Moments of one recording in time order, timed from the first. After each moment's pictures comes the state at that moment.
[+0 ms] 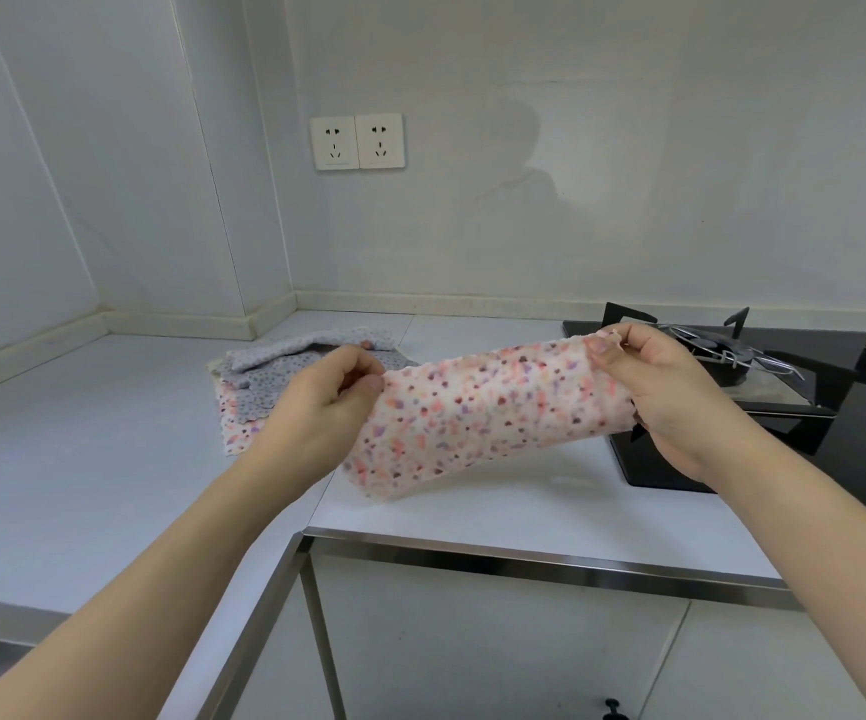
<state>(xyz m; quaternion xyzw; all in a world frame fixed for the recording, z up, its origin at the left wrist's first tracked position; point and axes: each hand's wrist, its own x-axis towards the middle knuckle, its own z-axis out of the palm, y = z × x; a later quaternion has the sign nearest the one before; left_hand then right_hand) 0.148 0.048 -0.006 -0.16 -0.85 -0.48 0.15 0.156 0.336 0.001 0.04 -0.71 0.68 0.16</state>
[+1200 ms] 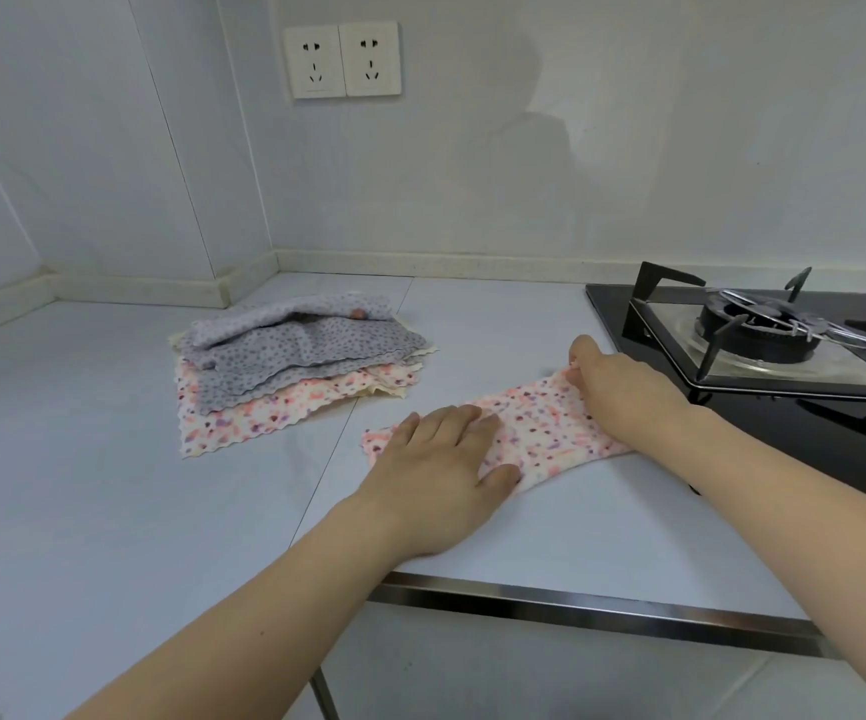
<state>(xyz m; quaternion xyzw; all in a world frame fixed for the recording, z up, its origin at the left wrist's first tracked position) 0.094 0.114 -0.088 -0.28 -0.95 -0.11 0.00 0.043 0.344 -0.071 -0.01 -1.00 0.02 0.08</state>
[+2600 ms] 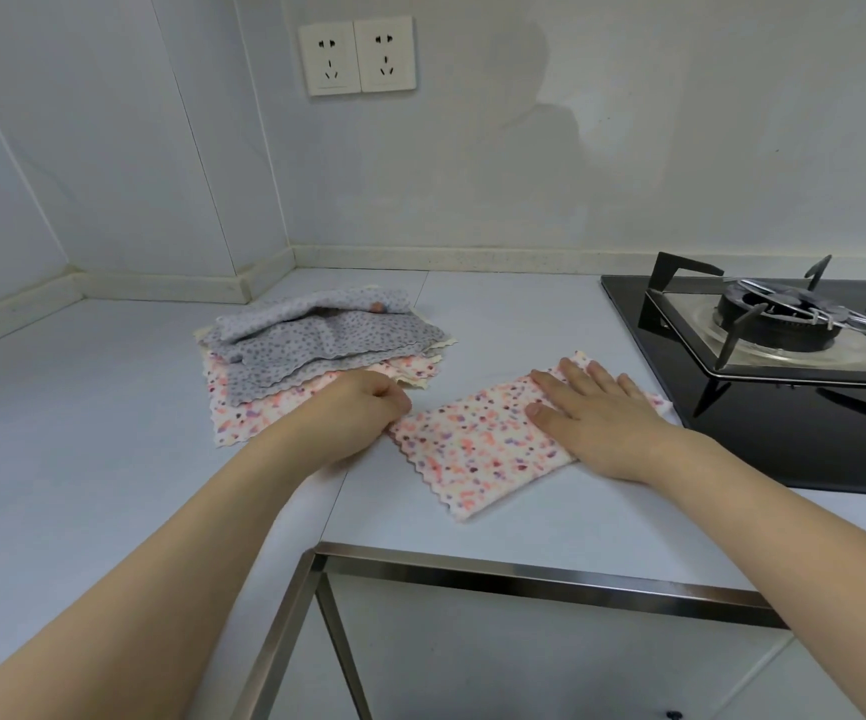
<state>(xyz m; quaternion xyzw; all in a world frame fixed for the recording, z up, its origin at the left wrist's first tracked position) 0.059 0.038 -0.052 -0.08 -0.91 -0.39 -0.07 0.071 0.306 -0.087 0.02 -1.00 0.07 -0.05</state>
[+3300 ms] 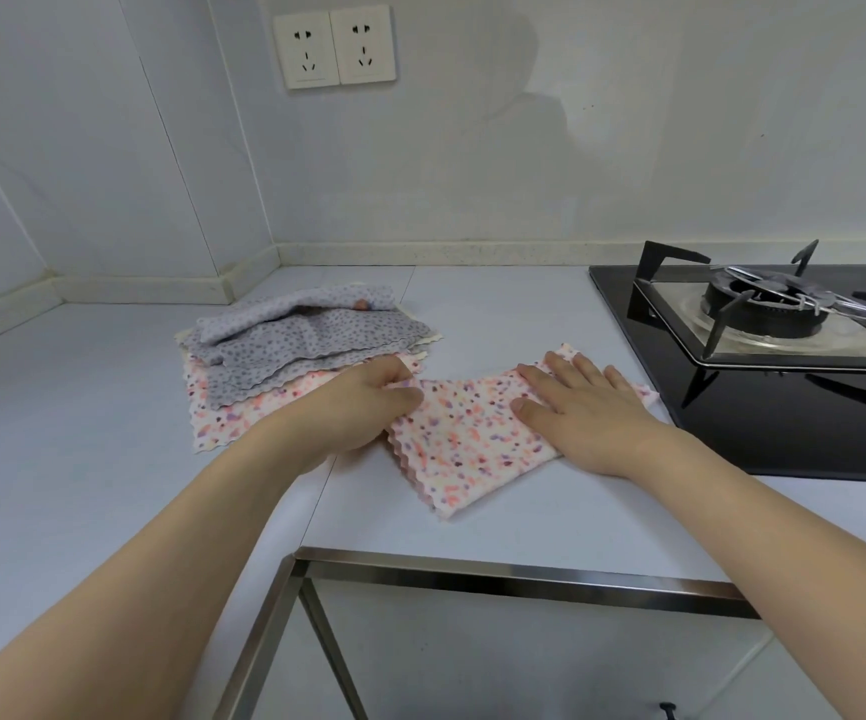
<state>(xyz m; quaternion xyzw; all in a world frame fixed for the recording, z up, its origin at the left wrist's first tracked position) 0.064 0.057 -0.041 -0.10 -0.89 -0.43 -0.13 0.072 0.302 -0.088 0.02 -1.00 0.09 -0.03</state>
